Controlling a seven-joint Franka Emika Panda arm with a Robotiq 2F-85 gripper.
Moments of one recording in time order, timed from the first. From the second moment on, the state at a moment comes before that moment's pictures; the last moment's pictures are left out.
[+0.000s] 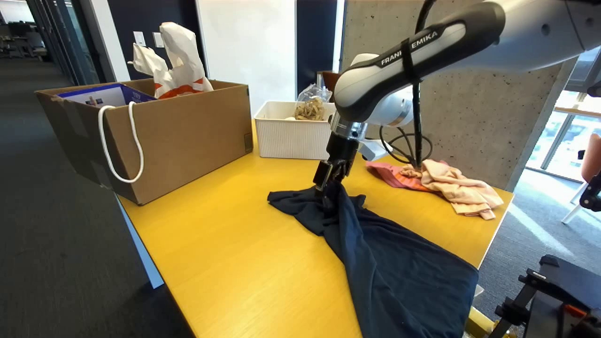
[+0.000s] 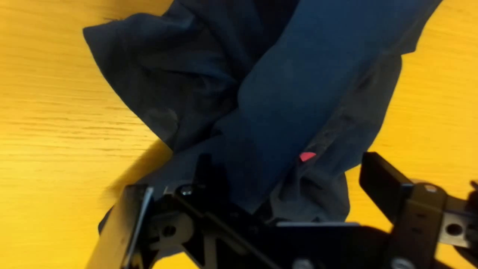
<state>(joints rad) -0.15 1.08 0.14 -1.10 0.14 2.25 -0.41</state>
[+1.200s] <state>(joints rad) -0.12 1.29 0.12 -0.73 0.13 2.08 -0.34</state>
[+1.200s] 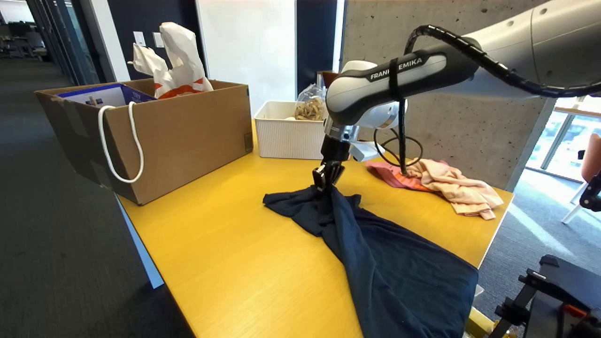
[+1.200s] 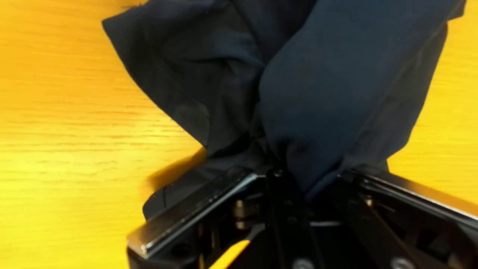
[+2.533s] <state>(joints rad) 0.01 1.09 0.11 -0.50 0.07 1.90 -0.30</state>
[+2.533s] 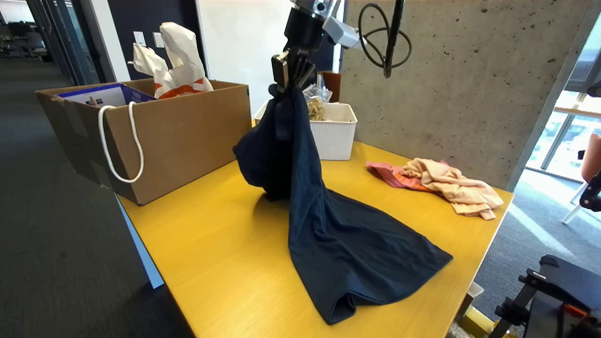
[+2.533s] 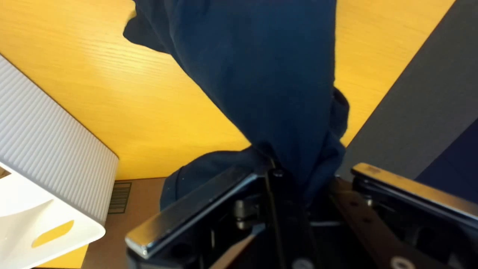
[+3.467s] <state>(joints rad) 0.04 1.03 0.11 -0.76 0.08 1.84 -0.28</state>
